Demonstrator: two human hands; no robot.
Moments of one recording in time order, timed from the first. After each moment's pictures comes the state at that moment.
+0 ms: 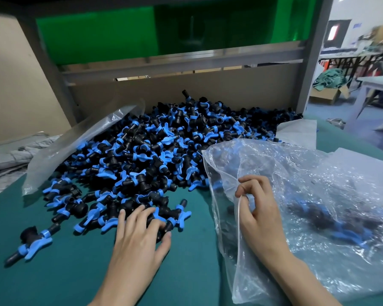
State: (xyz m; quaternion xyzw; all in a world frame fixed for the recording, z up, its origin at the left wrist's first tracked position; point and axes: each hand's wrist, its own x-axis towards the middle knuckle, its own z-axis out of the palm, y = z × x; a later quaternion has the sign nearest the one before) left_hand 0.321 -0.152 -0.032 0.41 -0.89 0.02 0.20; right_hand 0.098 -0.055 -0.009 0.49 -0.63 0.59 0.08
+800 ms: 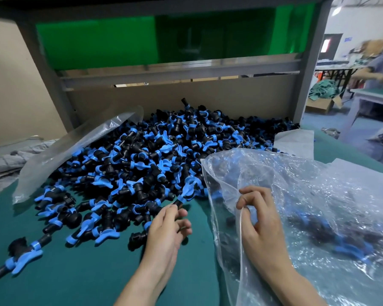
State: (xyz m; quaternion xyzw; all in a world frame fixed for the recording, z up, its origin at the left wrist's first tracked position) left_hand 0.238 -0.158 -0.015 0.37 -0.39 -0.72 0.45; right_hand 0.098 -0.055 -0.007 0.49 -0.63 0.60 0.08
